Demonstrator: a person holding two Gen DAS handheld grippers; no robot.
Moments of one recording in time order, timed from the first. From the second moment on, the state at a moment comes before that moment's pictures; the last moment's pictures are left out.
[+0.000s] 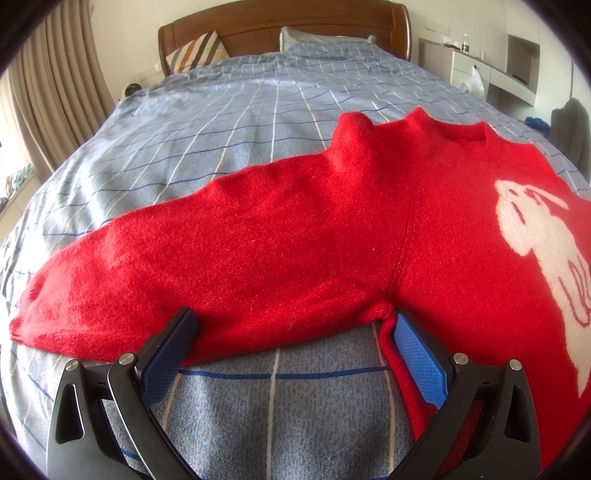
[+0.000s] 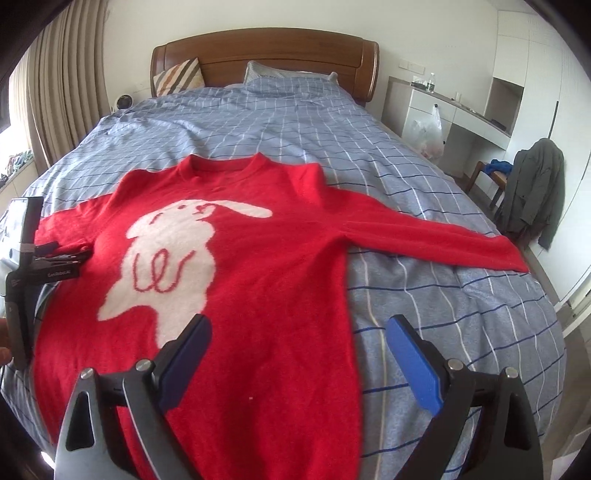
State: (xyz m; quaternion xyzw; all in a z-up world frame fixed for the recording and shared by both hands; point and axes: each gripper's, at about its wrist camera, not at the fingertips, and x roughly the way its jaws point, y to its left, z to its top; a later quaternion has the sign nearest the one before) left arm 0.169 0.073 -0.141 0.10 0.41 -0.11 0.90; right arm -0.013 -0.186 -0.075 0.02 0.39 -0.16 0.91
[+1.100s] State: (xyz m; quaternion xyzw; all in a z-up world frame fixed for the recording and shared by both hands) left arm 0.145 0.082 -0.117 0.07 0.40 -0.10 0.91; right arm -0.018 -0.267 -0.142 0.08 0.40 -0.19 0.90
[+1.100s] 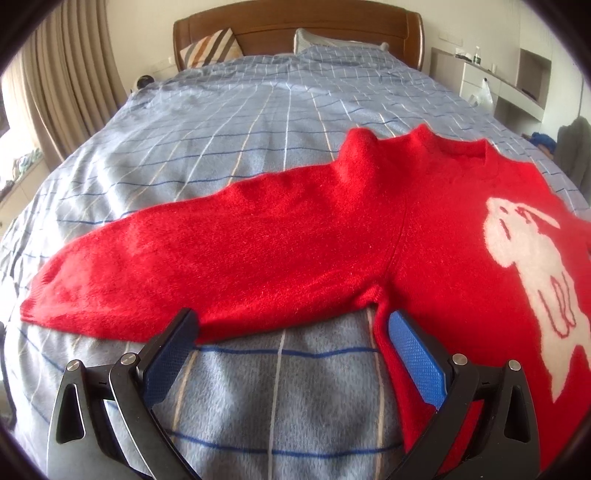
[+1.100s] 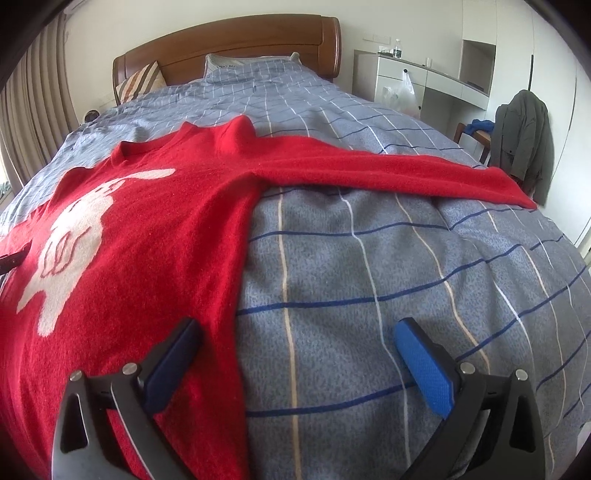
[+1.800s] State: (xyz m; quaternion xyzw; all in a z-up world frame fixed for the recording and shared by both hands) left arm 0.008 0.012 -0.140 0.06 0.41 -0.11 0.90; right arm -0.023 -0.198 -0.162 0.05 0.36 -0.12 0.92
